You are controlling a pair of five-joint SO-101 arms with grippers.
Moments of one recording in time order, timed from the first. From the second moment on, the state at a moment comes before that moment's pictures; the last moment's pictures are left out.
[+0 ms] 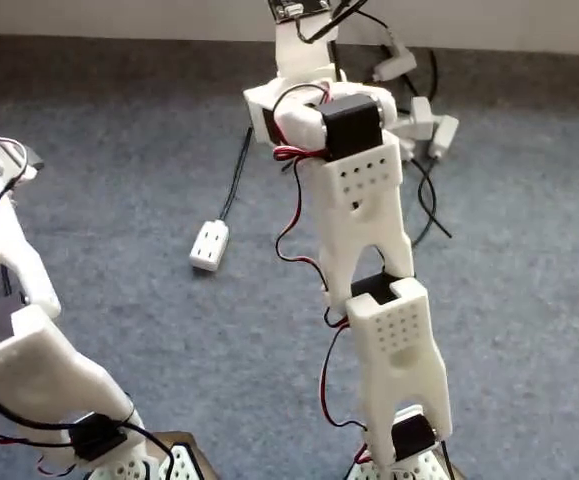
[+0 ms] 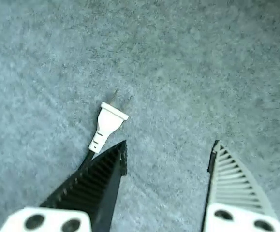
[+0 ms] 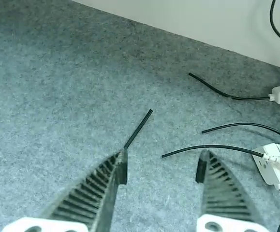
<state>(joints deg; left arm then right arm) -37.4 24.3 -15.8 59.6 15.2 -25.1 39.4 -90.1 98.9 0.0</state>
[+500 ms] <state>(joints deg) -42.6 60.8 -56.5 71.0 13.2 -25.1 39.4 -90.1 98.9 0.0</state>
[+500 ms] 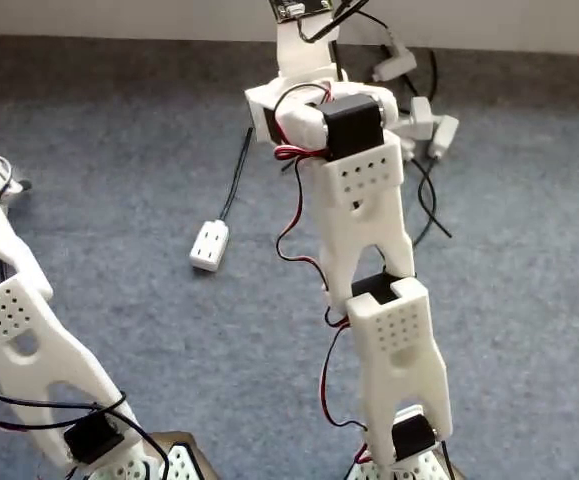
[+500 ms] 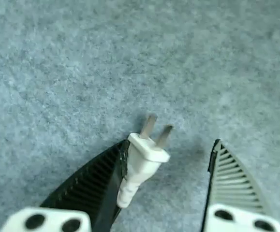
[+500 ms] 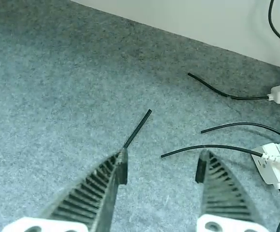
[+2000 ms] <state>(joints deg) -47.6 78.2 -93.1 90.2 -5.3 -25.1 39.3 -89.1 98.9 0.0</state>
